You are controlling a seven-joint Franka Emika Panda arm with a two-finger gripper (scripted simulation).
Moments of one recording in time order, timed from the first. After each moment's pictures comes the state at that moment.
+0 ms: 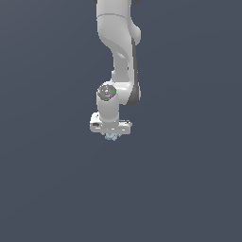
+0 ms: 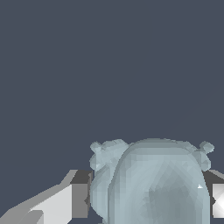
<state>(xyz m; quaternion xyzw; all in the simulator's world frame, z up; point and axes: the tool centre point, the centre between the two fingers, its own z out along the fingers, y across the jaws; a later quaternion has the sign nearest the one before) -0.050 -0.051 0.044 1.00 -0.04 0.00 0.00</state>
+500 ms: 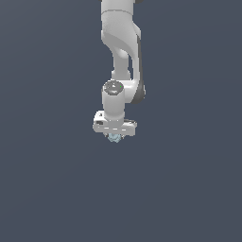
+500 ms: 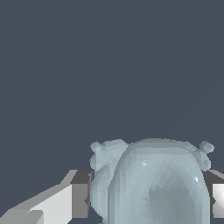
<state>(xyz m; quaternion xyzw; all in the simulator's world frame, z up) -0.031 -0.033 0.062 1.00 -0.06 0.04 0.01</state>
